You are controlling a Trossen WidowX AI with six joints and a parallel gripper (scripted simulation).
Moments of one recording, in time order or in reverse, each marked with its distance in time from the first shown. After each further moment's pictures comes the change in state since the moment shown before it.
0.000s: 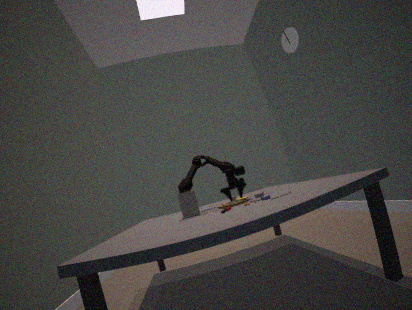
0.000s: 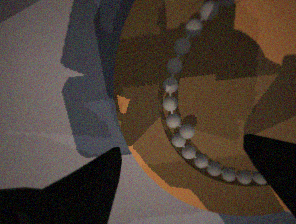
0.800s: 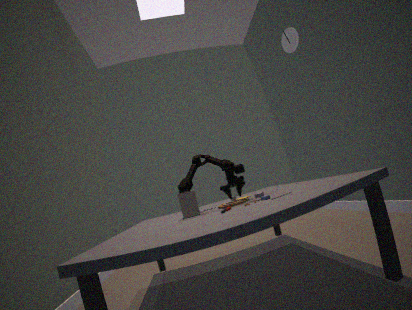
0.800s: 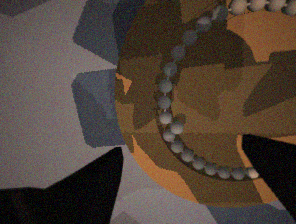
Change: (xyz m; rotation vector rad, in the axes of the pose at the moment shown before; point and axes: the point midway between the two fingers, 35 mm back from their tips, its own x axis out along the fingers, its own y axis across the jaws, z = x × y) arm -0.015 -0.004 0.003 -0.085 0.005 -0.016
